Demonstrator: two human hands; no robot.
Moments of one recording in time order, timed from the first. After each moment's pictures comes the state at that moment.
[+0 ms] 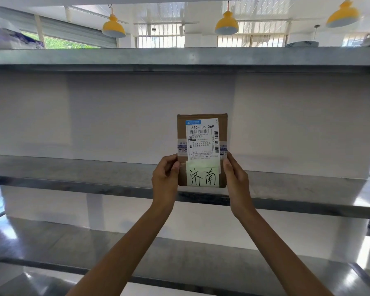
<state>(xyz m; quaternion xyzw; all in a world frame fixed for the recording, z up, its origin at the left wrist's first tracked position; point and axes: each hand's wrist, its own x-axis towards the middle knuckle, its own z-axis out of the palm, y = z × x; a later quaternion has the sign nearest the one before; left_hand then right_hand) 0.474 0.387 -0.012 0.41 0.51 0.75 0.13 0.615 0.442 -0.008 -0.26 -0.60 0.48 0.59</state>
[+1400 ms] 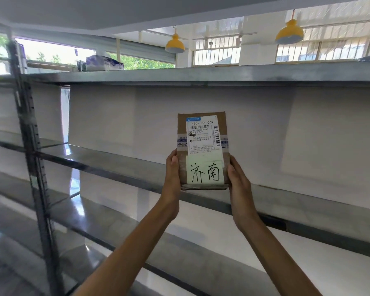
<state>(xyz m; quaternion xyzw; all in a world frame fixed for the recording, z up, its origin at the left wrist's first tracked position) 0.439 0.313 0.021 0.35 0.51 0.77 0.16 0.550 0.394 0.010 -0.14 -0.66 0.55 0.48</state>
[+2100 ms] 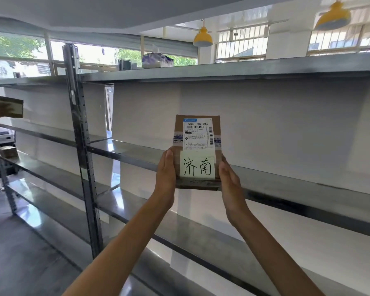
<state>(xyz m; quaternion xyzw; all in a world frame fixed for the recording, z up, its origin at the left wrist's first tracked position) 0.307 0.181 0.022 0.27 0.58 0.76 0.10 0.416 0.263 0.005 -0.15 -0.69 0.58 0.41</state>
